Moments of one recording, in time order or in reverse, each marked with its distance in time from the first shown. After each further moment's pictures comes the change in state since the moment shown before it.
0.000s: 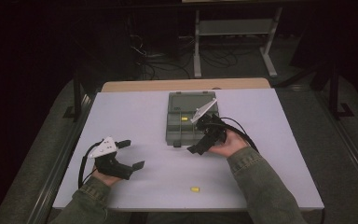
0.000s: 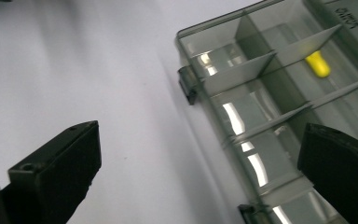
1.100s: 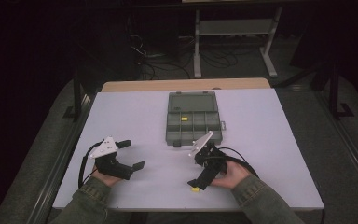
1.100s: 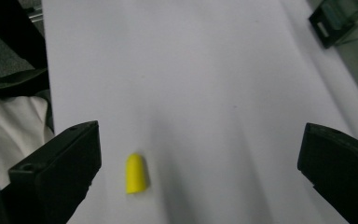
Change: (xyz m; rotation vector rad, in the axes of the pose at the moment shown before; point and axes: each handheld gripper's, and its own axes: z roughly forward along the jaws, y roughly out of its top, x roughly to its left) left arm -0.001 0.001 0.000 0.003 -0.001 0.008; right arm 0.067 -0.045 0.021 0.063 0.109 -0.076
